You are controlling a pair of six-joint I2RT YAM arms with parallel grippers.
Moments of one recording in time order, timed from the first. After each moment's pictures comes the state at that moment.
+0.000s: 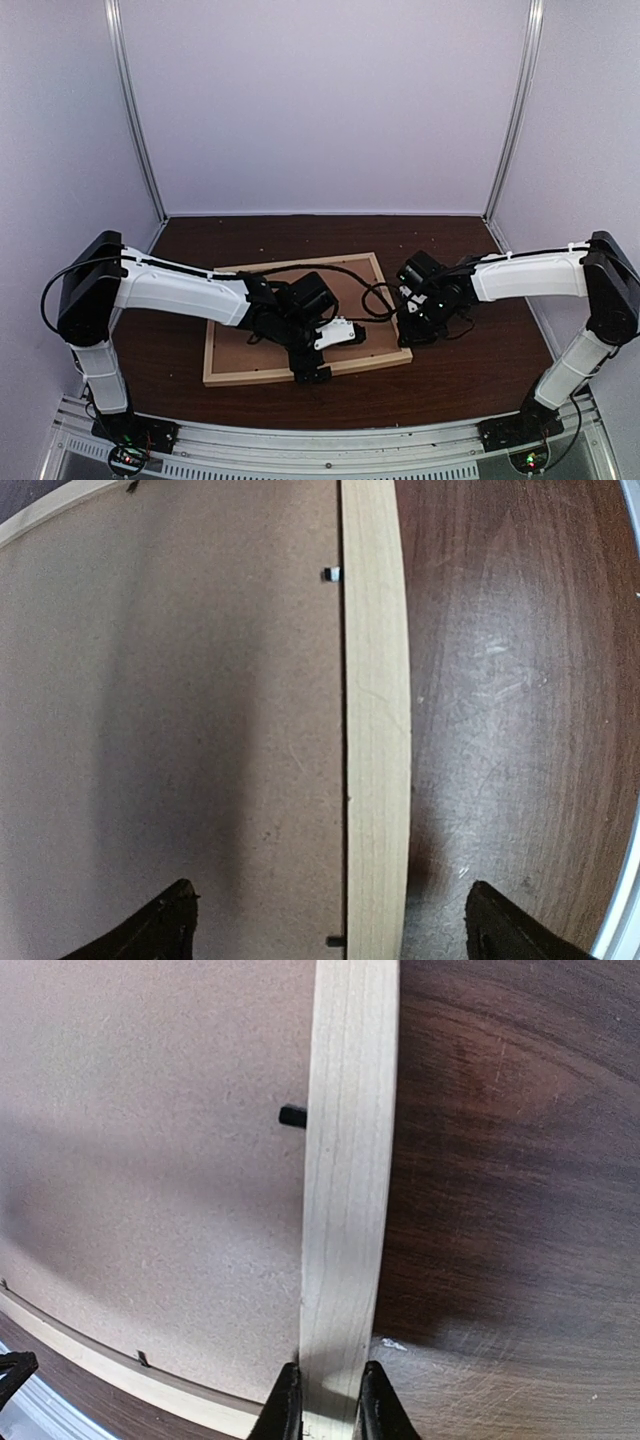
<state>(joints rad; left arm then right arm) -1.12 1.87 1.23 -0.46 0.07 0.32 0.75 1.59 0.93 -0.60 -0.08 0.60</state>
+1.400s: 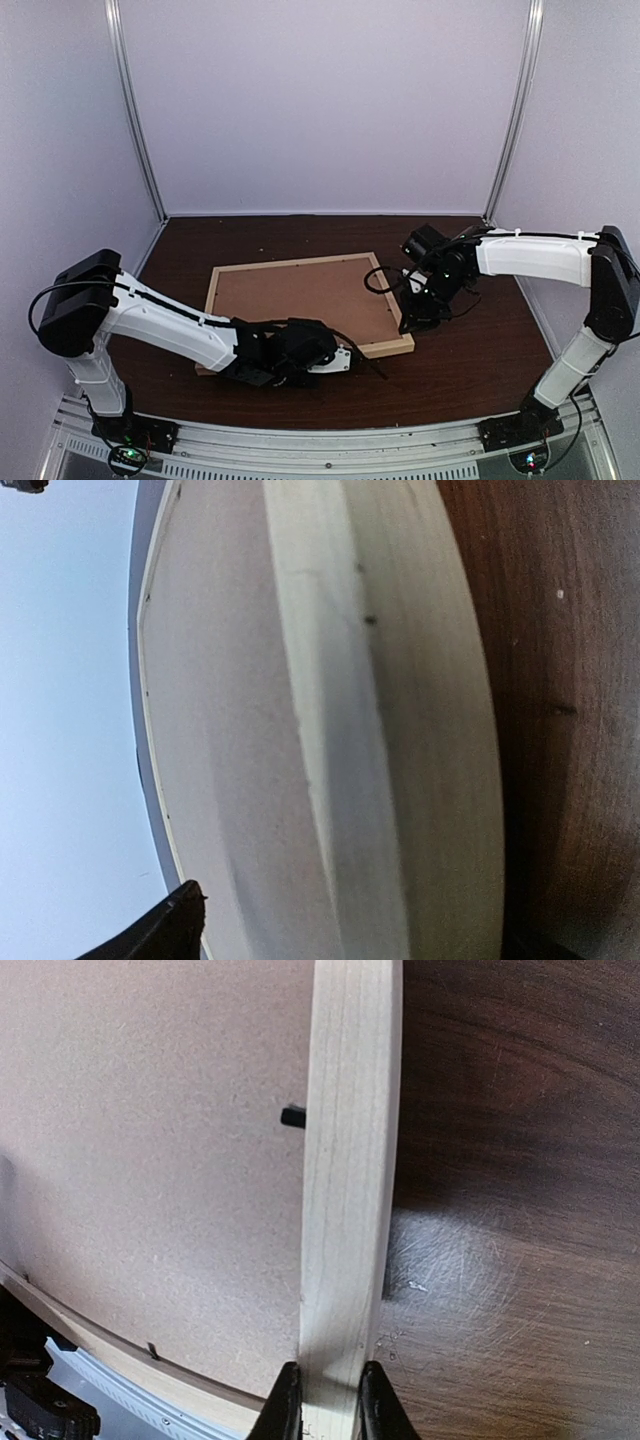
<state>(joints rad) -1.30 1.80 0.98 -0.10 -0.60 0.65 0.68 1.60 1.12 -0.83 -0.24 0.57</state>
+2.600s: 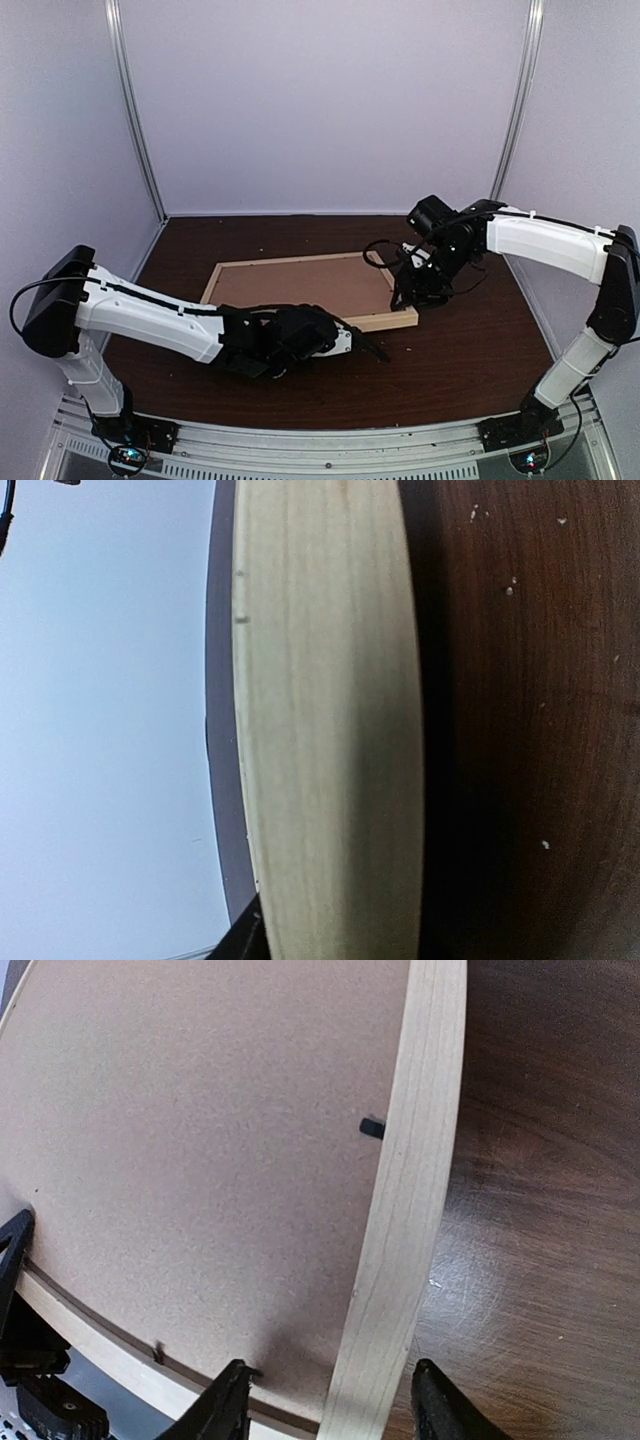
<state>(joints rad) -1.32 1.72 1.05 -0.19 -0.75 0.66 0.64 1.59 1.29 -0.95 -0.26 0.51</state>
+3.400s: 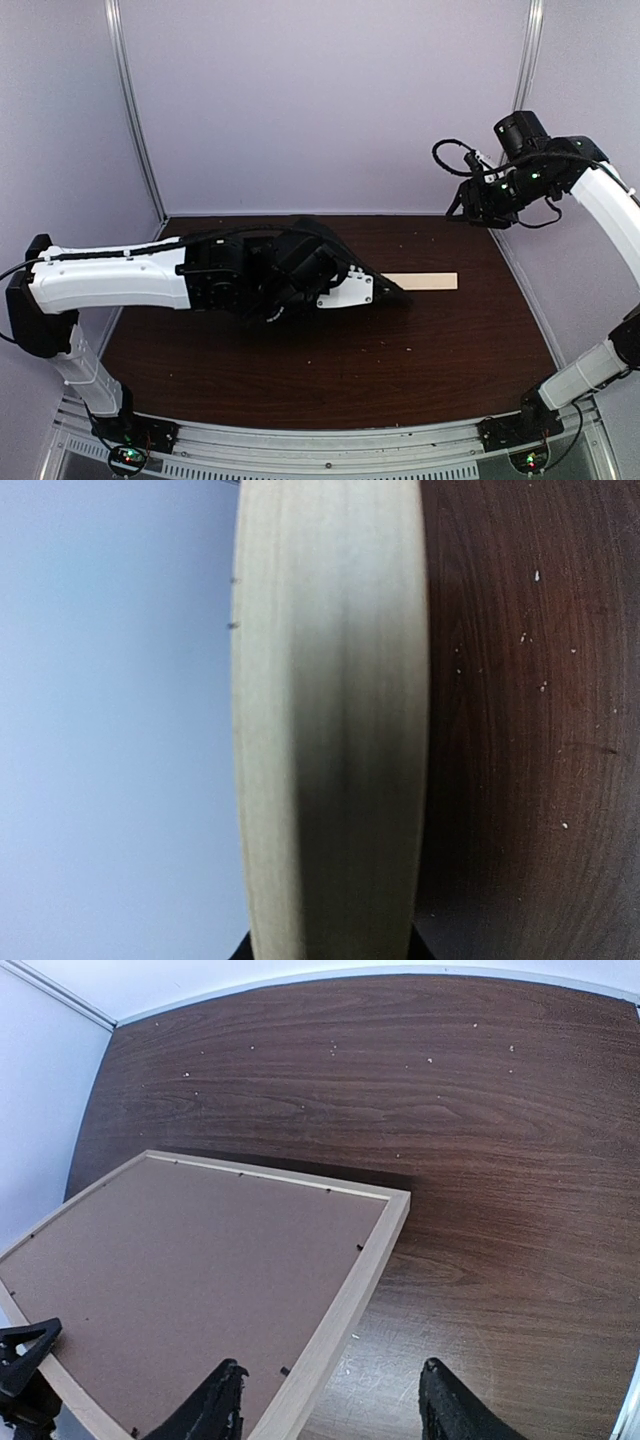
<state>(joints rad) -1.34 1.66 1.55 -0.68 -0.67 0.69 0.38 1.39 1.71 -1.21 -0.18 0.36</state>
